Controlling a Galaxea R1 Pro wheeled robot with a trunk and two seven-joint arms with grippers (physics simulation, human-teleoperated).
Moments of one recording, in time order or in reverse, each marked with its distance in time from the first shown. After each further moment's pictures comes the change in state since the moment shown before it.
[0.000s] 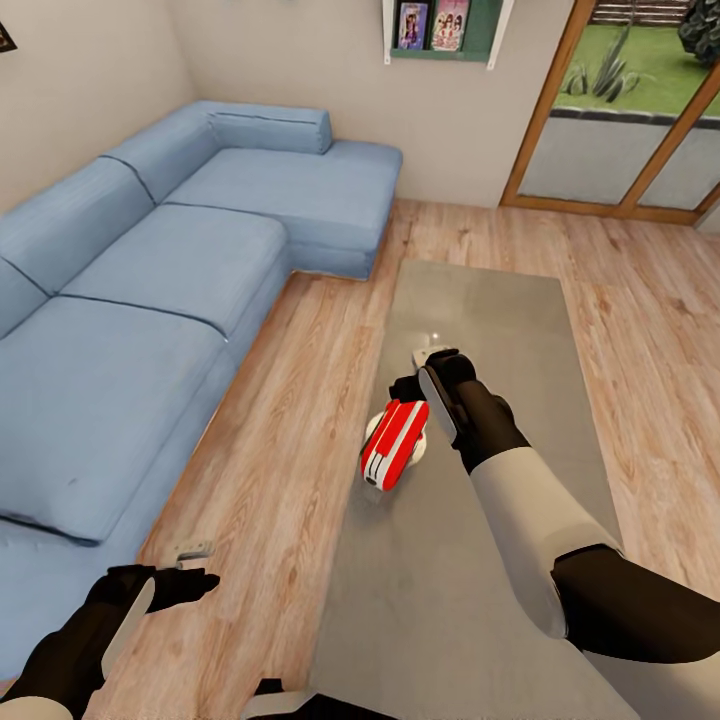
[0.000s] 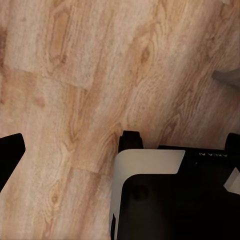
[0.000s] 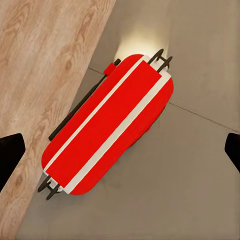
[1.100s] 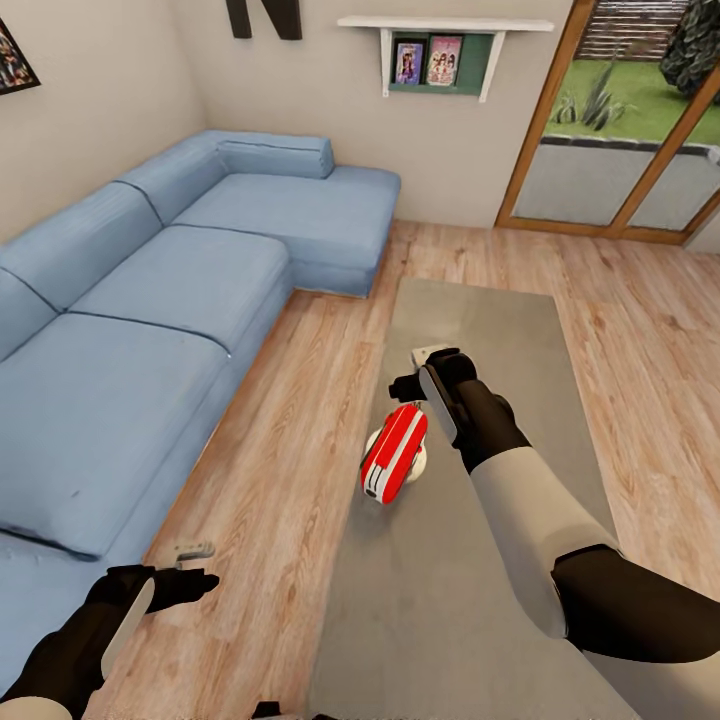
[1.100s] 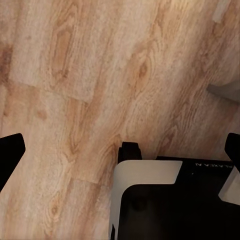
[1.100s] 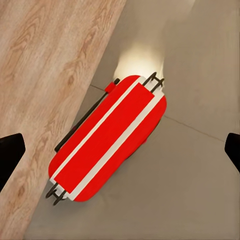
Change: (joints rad) left arm 0.000 0.002 -0.001 0.002 0.000 0.000 0.000; right arm 0.000 0.000 -0.002 -0.008 -0.003 0.004 0.006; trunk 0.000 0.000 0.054
